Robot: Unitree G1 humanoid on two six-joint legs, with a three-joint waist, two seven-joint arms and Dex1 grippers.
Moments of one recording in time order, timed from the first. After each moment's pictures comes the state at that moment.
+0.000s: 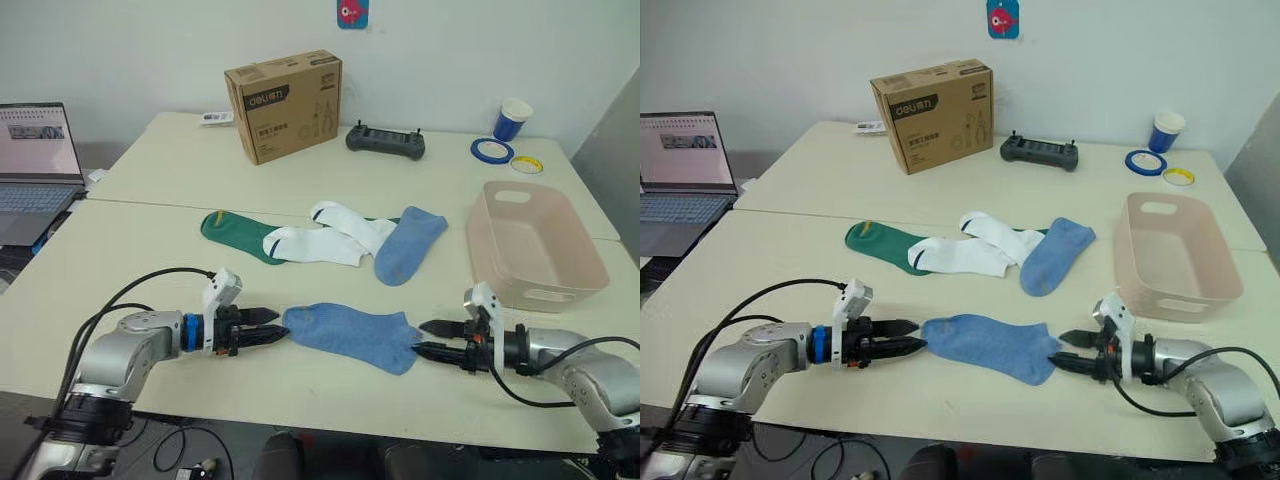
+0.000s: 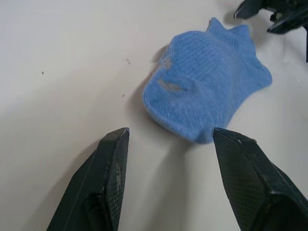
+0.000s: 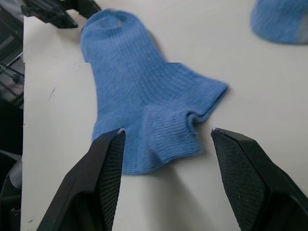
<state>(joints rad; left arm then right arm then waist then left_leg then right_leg) -0.25 0.70 -0.01 0.03 -0.53 0.67 -1.10 -0.10 -0.72 0.06 -0.23 0.59 0.68 0.95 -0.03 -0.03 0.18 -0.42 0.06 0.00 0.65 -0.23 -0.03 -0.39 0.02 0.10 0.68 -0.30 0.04</state>
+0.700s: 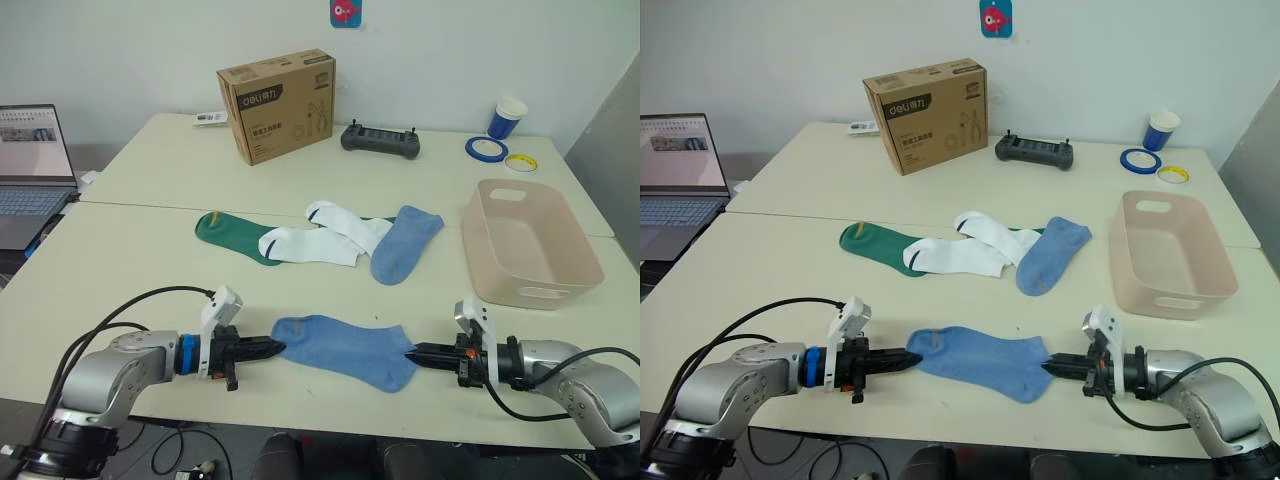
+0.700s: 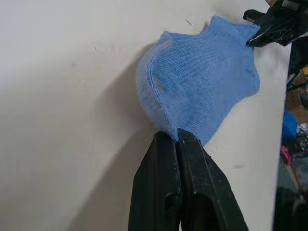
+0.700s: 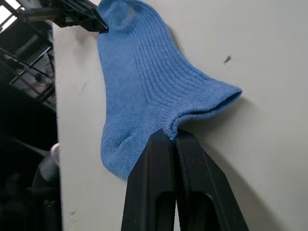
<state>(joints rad) -0.08 0.77 0.04 -0.19 -0.64 0.84 -1.09 -0.03 -0.72 0.06 -0.36 0.63 0.76 0.96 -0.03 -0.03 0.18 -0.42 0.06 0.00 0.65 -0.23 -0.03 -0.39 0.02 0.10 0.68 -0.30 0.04</state>
